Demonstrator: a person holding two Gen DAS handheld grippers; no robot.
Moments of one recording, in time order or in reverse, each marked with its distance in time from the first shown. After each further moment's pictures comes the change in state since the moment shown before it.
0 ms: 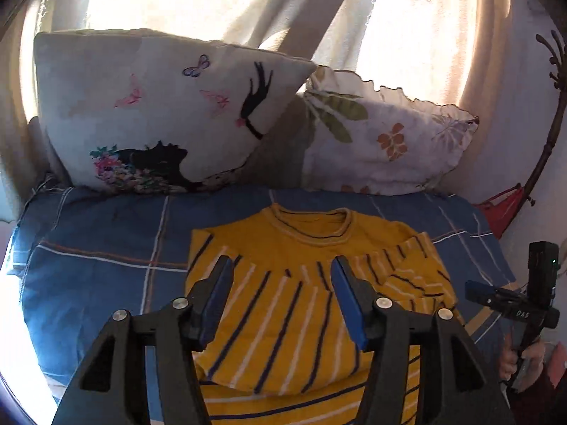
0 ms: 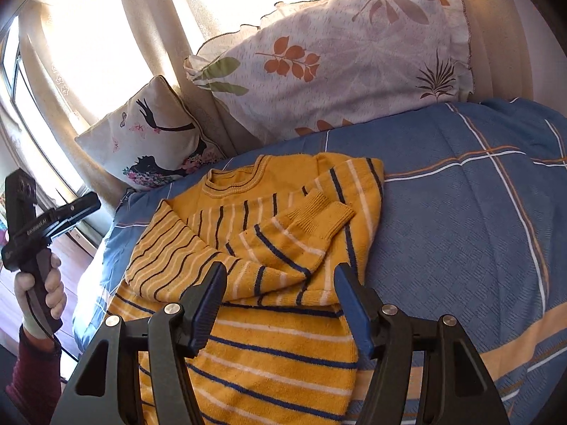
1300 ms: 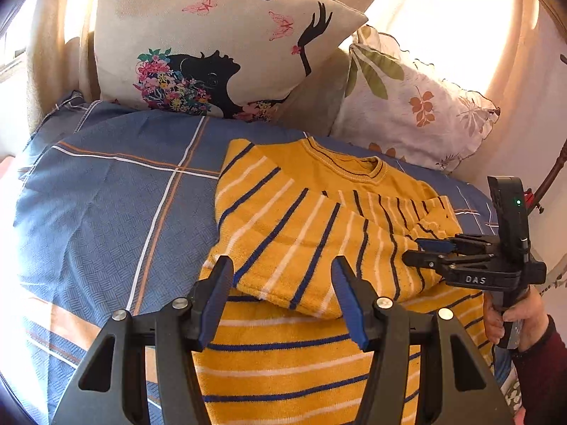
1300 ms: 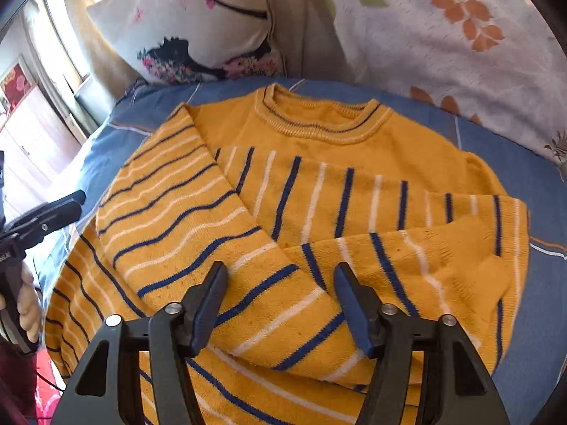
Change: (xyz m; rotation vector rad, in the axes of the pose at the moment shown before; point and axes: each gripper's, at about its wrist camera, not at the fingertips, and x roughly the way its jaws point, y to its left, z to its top) left arm -0.004 0.030 -0.093 -0.121 0.051 0.005; right arm 0.137 0.108 0.006 -0.375 0.334 -0.029
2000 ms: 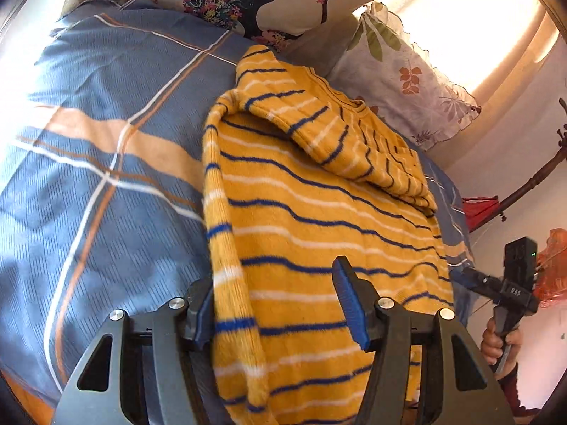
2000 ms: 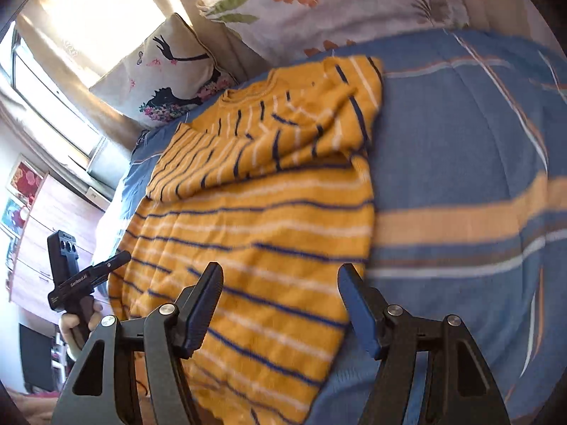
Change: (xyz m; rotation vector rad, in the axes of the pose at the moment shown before) left arm -0.036 0.023 -0.122 -0.236 0.140 -0.195; right arm -0.129 -0.060 -0.183 0.410 -0.091 0.176
